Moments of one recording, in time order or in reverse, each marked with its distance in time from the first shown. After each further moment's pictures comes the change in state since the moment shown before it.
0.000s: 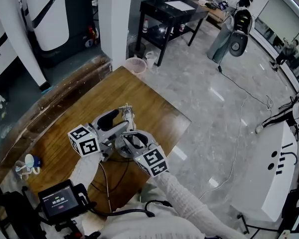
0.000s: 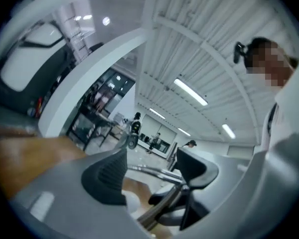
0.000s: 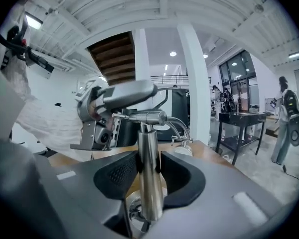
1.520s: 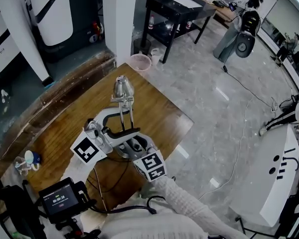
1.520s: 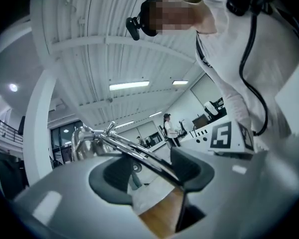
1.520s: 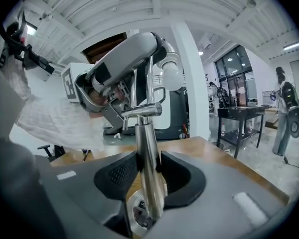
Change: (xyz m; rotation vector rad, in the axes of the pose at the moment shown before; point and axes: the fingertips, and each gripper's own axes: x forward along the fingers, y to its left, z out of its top) left arm 0.024 -0.089 0.023 1.019 0.023 -0.224; right arm -0.001 0.002 -0.008 0.062 0.001 0.002
